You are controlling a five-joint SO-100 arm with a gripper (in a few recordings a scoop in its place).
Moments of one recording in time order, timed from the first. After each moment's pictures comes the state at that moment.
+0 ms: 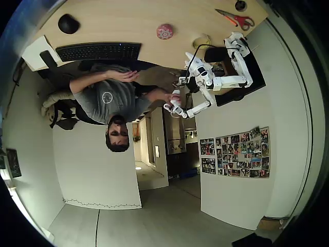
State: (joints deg) arm -37.5 101.4 109.6 60.4 -77.7
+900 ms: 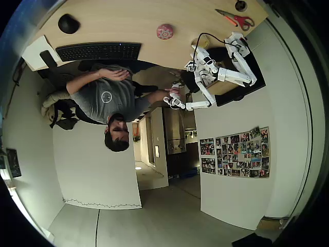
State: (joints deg) arm -42.8 109.8 141.3 34.3 -69.3
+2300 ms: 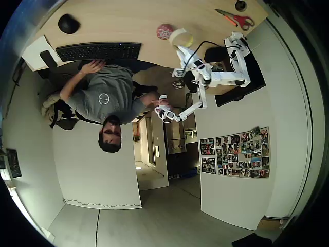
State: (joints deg) arm -26.0 88.3 93.9 54.9 -71.3
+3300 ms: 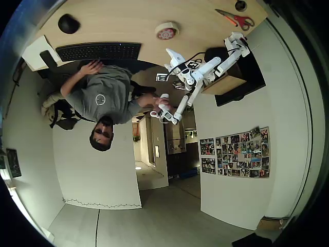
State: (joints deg) arm -26.8 39.8 12.1 95.6 -77.8
